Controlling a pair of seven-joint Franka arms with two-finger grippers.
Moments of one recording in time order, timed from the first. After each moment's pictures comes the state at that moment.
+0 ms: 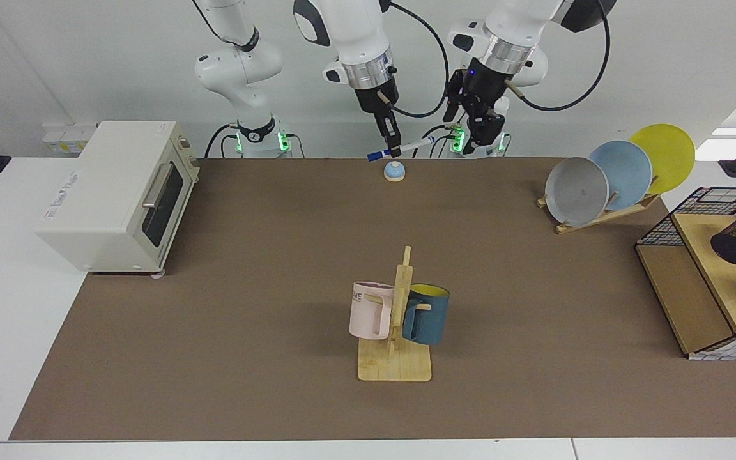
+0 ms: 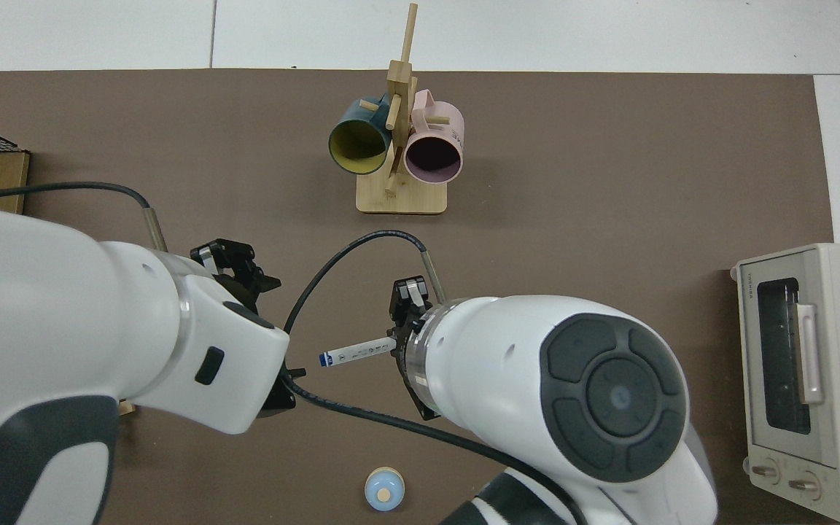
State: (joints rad) left arm -0.13 -0.14 -0.29 -1.69 -0.23 1.64 0.90; right arm 0.45 0.00 0.20 -1.72 0.19 1.95 1.97
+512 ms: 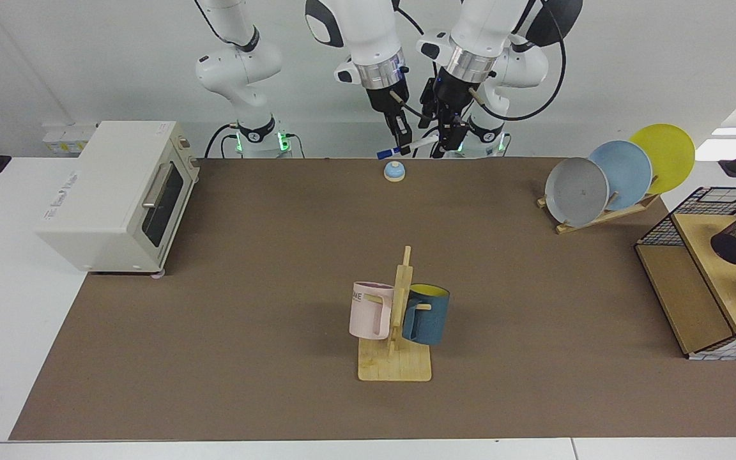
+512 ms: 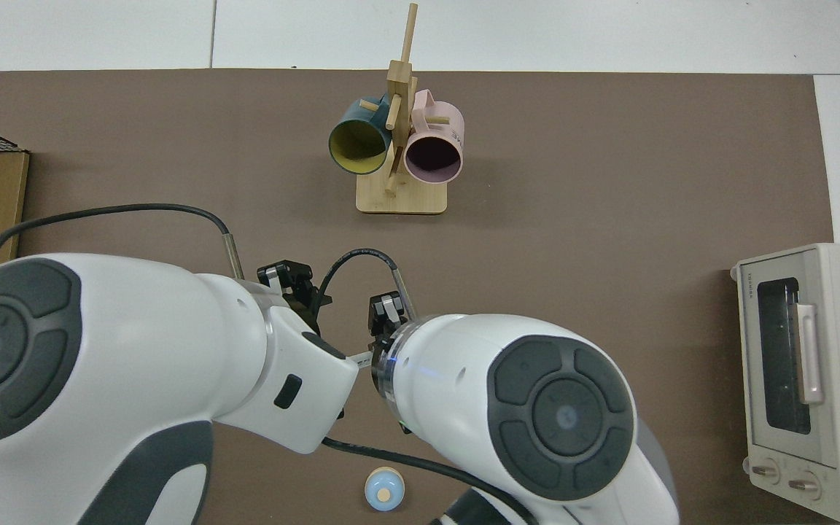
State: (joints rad) left arm -0.20 -0.15 -0.29 -1.78 -0.24 1.74 0.90; right arm 0.50 0.01 0.20 -1.72 0.19 1.96 1.97
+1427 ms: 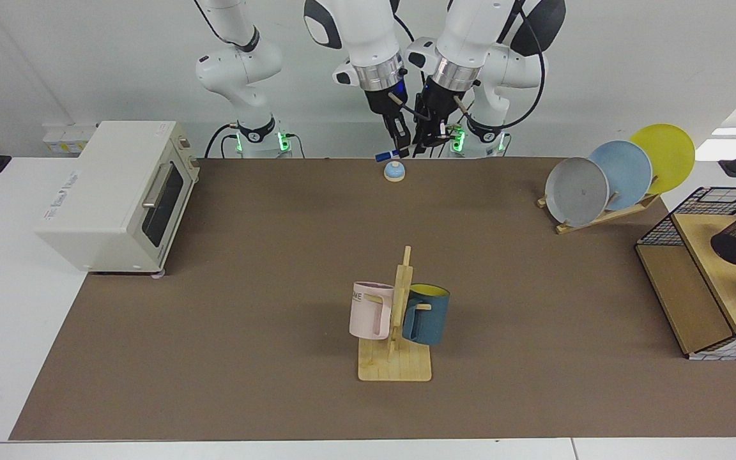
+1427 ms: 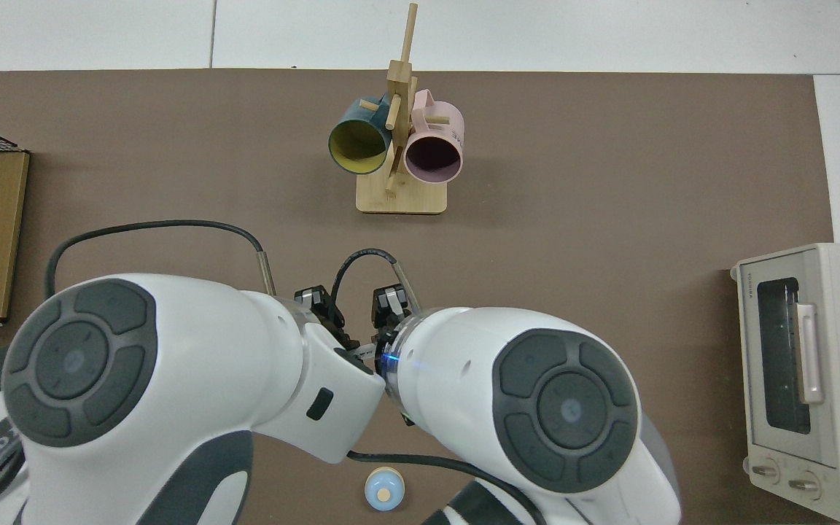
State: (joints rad) left arm -0.23 -0.15 -0.30 -1.83 -0.25 1.77 0.90; right arm 0.49 0.02 0.20 -1.72 0.18 1.97 1.97
